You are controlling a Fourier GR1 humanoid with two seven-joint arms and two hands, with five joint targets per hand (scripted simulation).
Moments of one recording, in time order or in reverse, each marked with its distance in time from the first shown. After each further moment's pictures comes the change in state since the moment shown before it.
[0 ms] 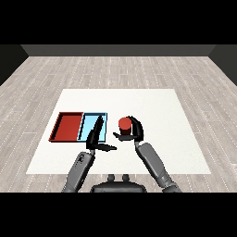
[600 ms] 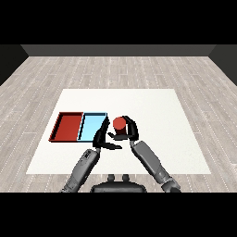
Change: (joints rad) left arm -0.092 0.001 -0.077 0.181 0.101 0.055 -0.044; right arm -0.077 0.002 0.083 0.090 -0.077 -0.080 -0.059
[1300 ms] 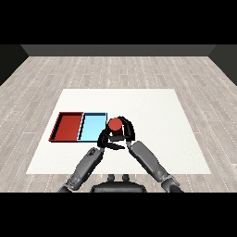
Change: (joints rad) left arm -0.077 -0.001 -0.071 0.168 0.110 0.019 -0.091; right arm -0.041 0.000 0.074 0.025 -0.083 -0.043 -0.025
